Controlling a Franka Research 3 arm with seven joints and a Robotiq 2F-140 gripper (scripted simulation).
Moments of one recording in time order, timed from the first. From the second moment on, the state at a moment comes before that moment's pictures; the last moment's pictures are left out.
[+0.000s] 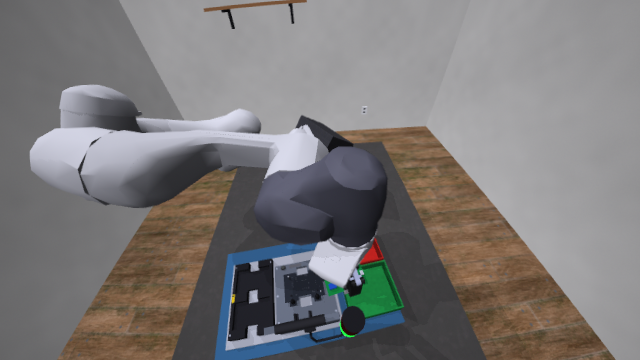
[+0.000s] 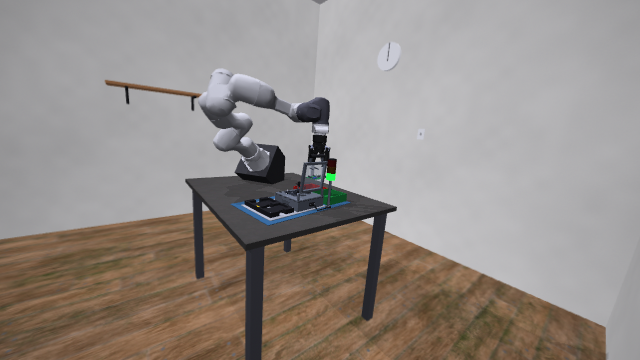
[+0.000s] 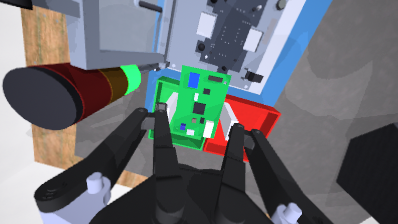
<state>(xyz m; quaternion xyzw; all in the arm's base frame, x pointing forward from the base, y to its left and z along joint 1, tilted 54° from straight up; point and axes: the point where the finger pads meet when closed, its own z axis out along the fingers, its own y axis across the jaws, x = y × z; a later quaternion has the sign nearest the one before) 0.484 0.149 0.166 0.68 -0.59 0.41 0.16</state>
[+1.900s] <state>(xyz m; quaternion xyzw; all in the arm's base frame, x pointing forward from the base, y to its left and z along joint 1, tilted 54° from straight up) 0.526 0.186 0.095 0.65 -0.61 0.43 0.14</state>
